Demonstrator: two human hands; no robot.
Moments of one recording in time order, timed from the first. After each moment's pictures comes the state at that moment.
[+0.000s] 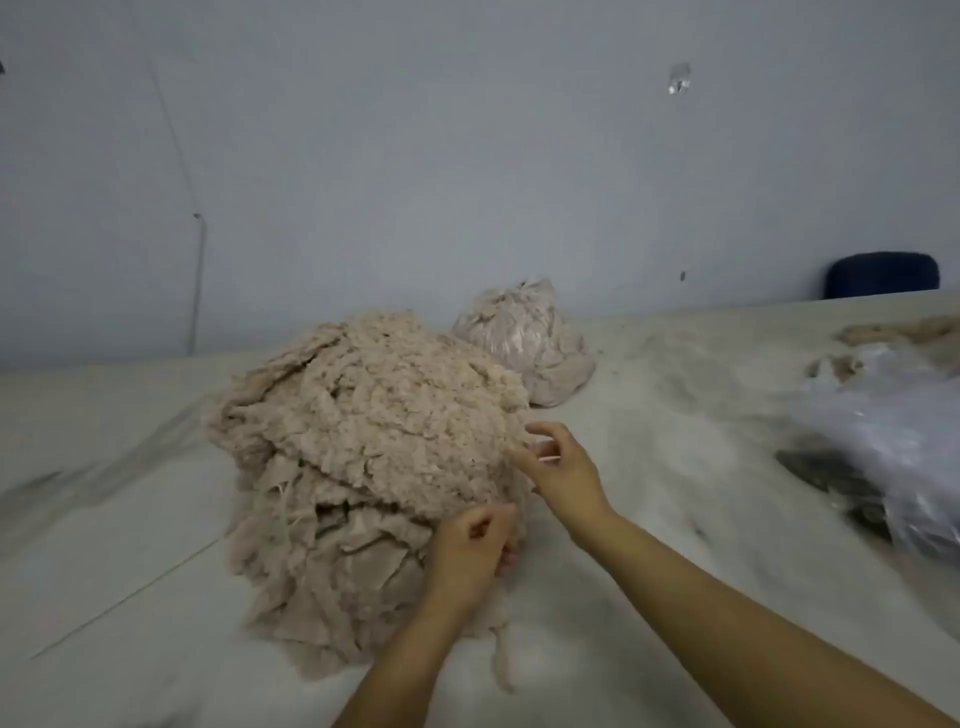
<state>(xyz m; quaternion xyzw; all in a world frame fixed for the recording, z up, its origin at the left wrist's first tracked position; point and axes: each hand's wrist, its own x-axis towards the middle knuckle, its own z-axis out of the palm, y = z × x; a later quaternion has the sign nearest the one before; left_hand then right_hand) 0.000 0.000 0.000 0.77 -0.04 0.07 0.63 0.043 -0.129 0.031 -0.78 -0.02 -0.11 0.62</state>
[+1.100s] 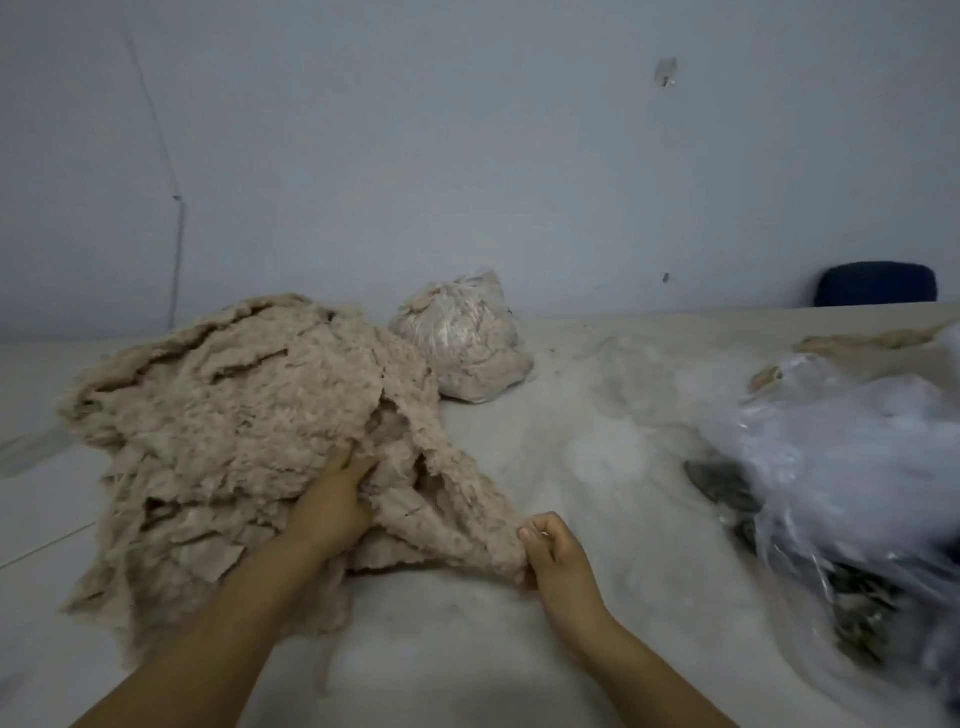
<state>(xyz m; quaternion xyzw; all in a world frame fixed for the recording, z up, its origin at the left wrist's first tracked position) 0.047 -0.037 0.011 0.98 -0.02 0.08 0.18 -0.008 -0.278 -0.046 -0.73 -0.02 -0.04 0.69</state>
